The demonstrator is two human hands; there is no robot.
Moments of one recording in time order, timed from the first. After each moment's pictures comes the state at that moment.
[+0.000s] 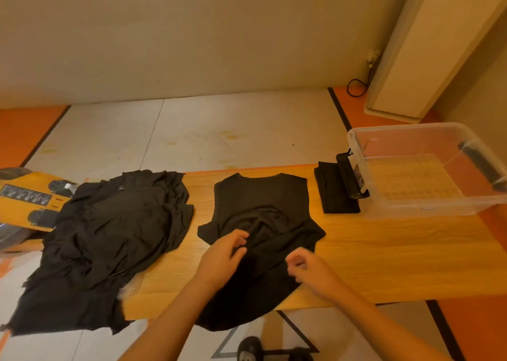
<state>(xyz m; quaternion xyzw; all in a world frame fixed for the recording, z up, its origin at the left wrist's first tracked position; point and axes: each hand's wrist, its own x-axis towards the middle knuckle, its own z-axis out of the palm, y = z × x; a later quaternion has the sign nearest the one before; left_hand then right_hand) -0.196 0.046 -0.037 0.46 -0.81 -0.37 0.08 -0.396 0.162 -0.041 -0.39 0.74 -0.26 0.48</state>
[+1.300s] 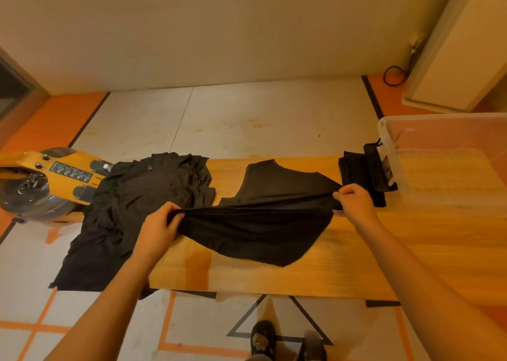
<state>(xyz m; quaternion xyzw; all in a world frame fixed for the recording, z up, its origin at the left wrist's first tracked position) -0.067 0.008 -0.003 0.60 -0.74 -0.24 0.20 -0.469 0.083 -0.029 -0.22 0.79 -0.43 0.39</state>
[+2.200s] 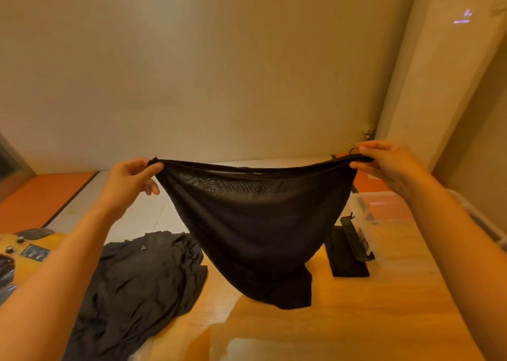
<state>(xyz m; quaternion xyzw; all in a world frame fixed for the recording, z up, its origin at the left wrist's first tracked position) -0.111 -0.092 0.224 0.45 -0.69 -0.38 0.41 -0.537 0.062 0.230 -0.27 0.62 -0.64 0.36</state>
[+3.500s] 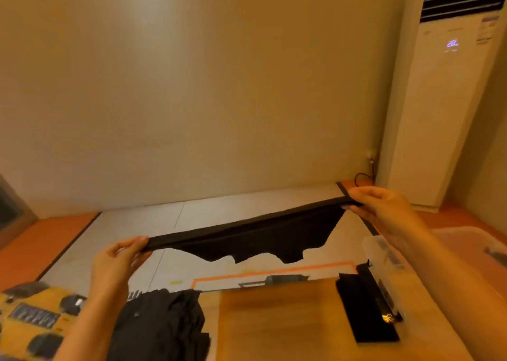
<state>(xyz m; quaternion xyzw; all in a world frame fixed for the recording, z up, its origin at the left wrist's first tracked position) -0.130 -0.128 0.202 0.53 -0.44 -0.47 0.56 -0.533 0.021 0.236 -0.26 0.57 -0.70 0.36</state>
